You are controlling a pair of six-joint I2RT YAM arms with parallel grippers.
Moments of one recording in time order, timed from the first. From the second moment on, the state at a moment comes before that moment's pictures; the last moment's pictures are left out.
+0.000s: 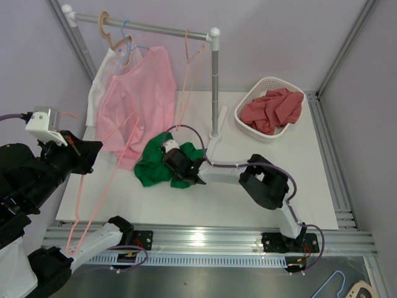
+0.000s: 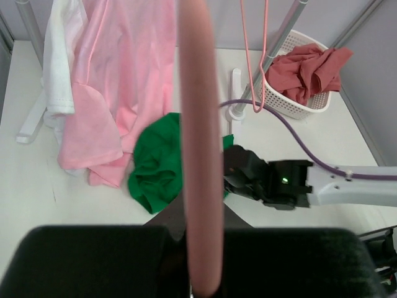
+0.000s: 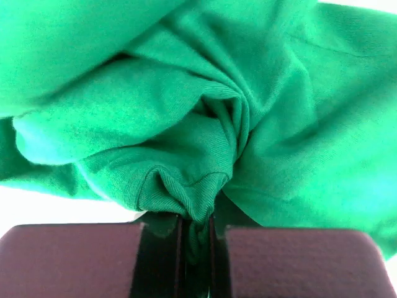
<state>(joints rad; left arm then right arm) -0.54 0.88 1.97 -1.35 -0.25 -0.30 1.08 2.15 1.49 -0.13 0.28 0.31</state>
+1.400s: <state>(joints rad) -0.36 1.96 2.43 -0.53 0.01 0.00 0.05 1.83 2.06 -0.67 0.17 0.33</state>
